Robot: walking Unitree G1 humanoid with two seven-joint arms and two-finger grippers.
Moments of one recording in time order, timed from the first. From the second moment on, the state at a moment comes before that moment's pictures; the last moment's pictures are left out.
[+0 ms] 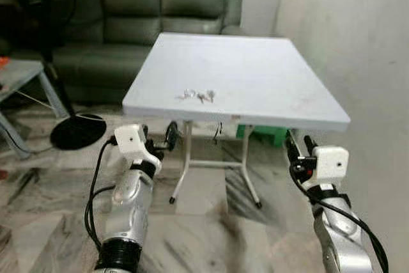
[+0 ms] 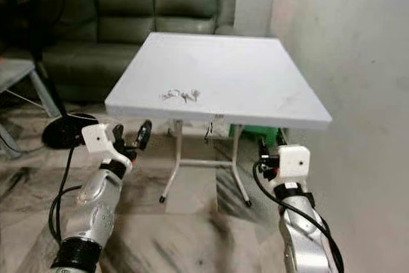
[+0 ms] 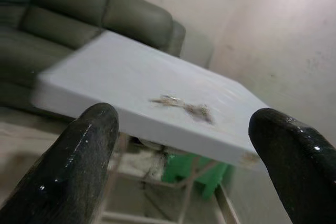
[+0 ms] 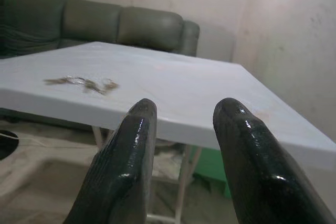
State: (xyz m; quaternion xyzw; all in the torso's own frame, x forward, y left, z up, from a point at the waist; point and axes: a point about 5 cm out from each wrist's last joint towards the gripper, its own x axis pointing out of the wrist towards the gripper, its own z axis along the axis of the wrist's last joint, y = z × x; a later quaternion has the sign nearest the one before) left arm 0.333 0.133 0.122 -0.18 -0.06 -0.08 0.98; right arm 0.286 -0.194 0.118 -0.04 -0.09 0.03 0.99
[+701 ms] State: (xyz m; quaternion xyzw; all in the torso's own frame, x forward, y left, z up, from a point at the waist) left arm 0.332 0.144 0.116 -0.18 -0.04 -0.05 0.98; right arm 0.288 -0.180 0.120 -0.02 -0.10 0.05 0.99
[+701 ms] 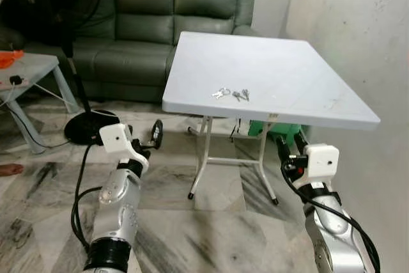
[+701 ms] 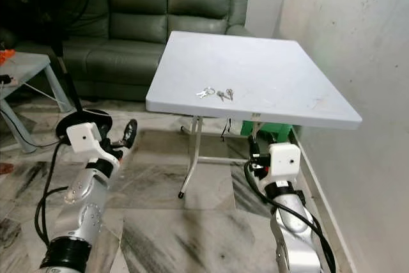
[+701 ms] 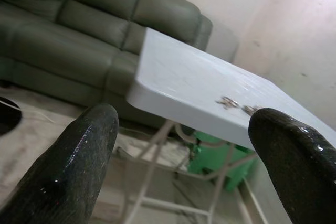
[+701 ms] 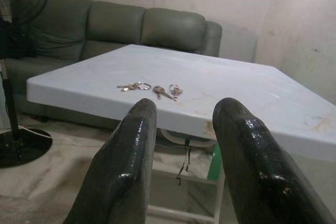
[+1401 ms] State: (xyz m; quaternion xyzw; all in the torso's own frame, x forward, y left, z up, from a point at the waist) left arm 0.332 0.140 0.116 -0.18 -0.03 -0.06 0.98; right arm 0.288 -0.182 0.119 -0.03 -0.09 0.04 0.99
